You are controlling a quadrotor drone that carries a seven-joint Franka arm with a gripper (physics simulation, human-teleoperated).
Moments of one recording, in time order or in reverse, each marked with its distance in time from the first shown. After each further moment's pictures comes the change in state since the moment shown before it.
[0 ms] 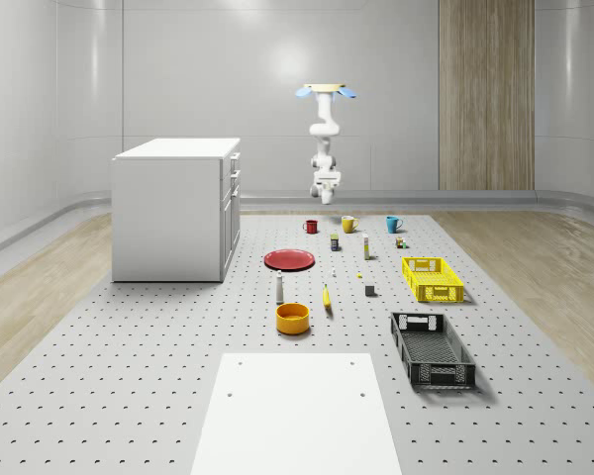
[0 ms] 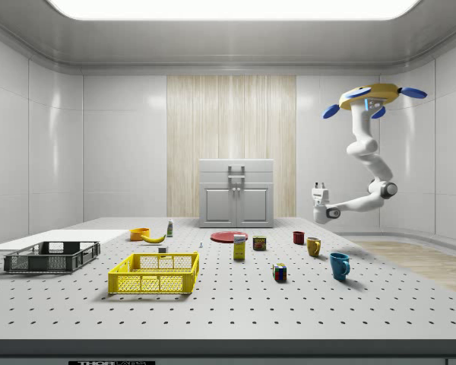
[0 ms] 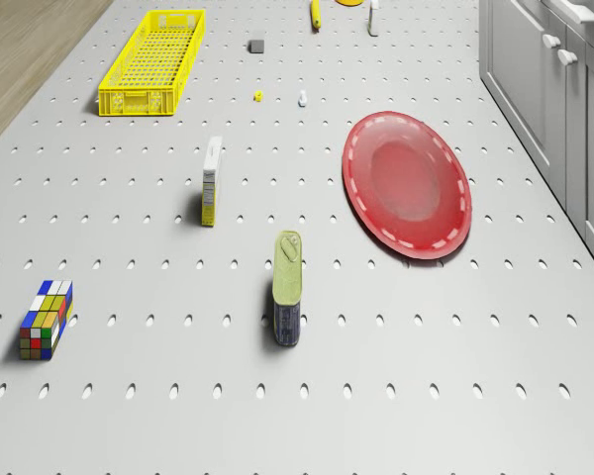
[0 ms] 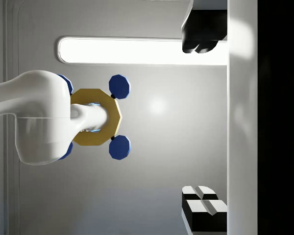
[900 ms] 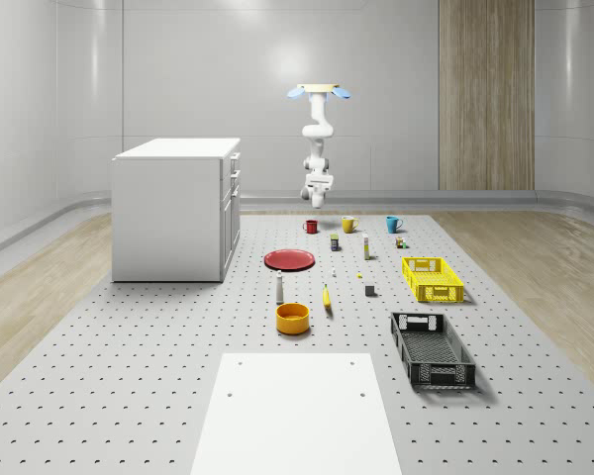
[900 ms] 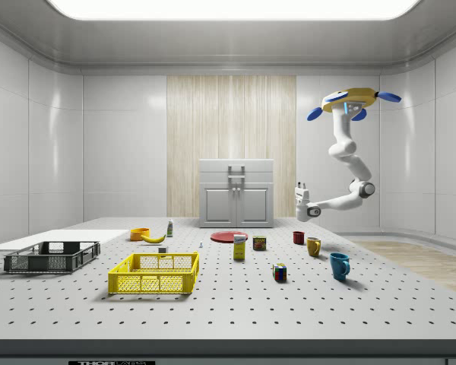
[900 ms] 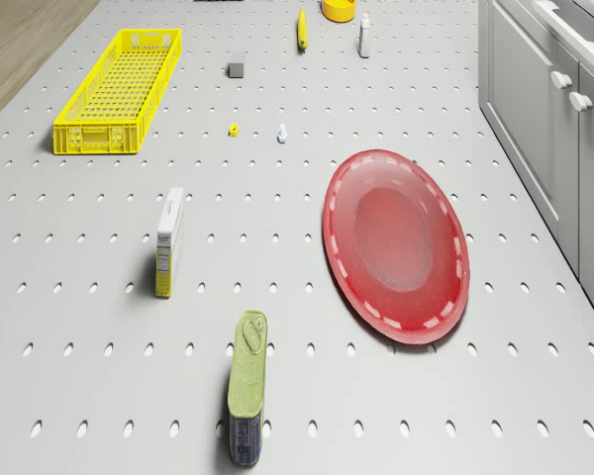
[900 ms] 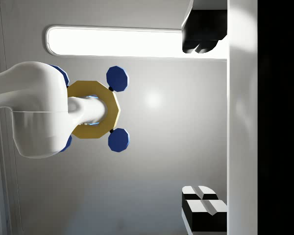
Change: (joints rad) arm -0.014 -0.010 0.044 -0.011 -0.061 0.014 0.008
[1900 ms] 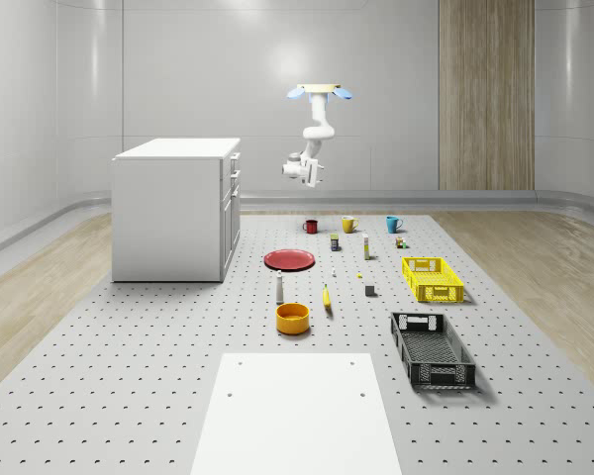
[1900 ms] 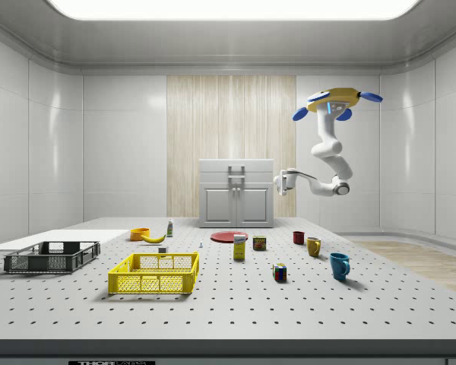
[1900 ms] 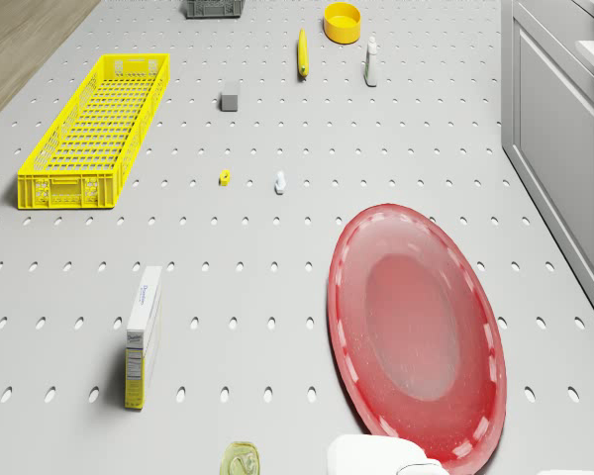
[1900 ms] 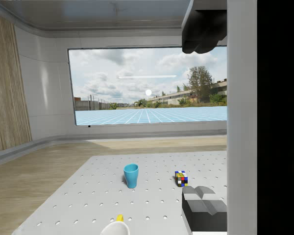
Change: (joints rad) arm -0.328 -0.118 0.765 -0.505 -1.220 0.030 0.276
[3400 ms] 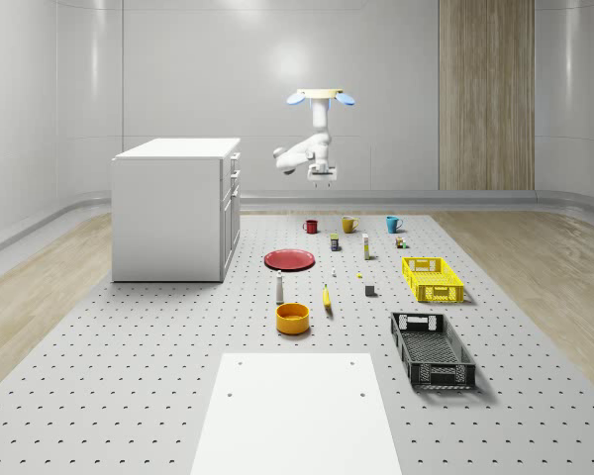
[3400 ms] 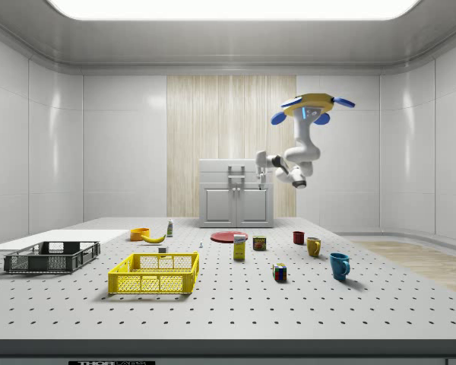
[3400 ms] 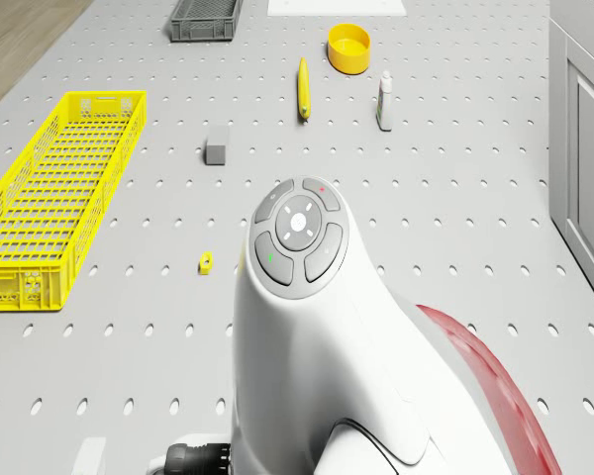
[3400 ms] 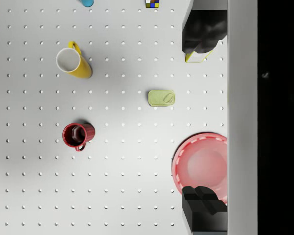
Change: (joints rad) arm -0.701 -0.269 0.457 -0.330 -0.686 -0.221 0.519
